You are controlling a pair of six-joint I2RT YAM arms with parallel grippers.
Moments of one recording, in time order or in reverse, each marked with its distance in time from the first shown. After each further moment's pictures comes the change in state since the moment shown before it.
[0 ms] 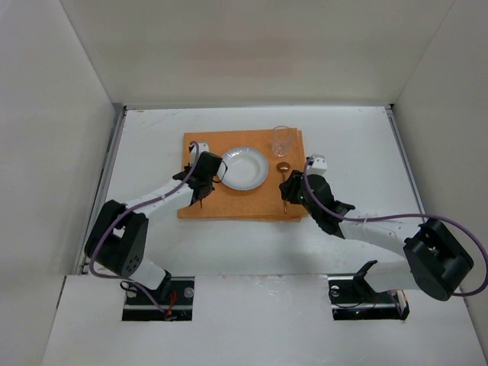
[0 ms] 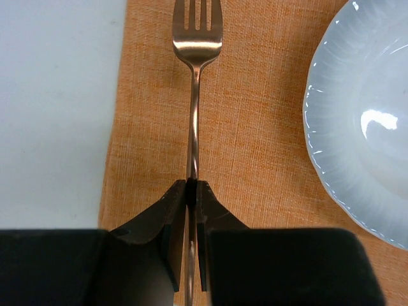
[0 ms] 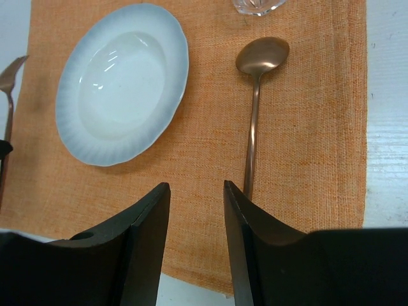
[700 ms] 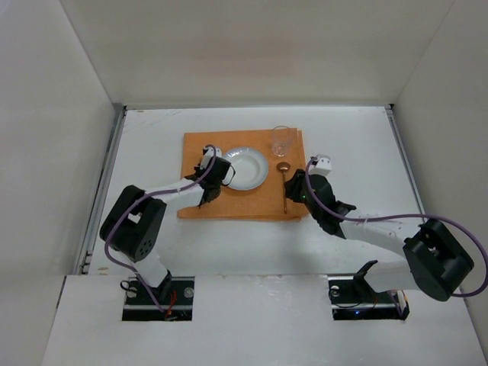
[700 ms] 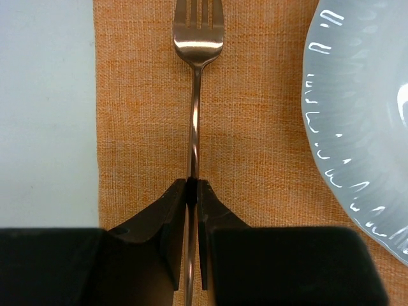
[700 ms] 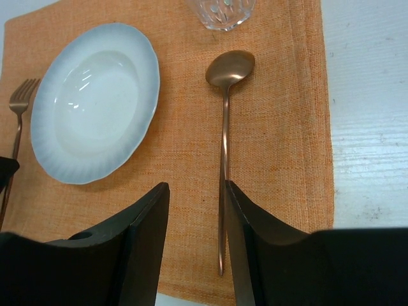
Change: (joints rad) left arm -0.035 0.163 -0.006 0.151 -0.068 0.207; right arm -0.019 -0.002 -0.014 0.006 0.071 -0.002
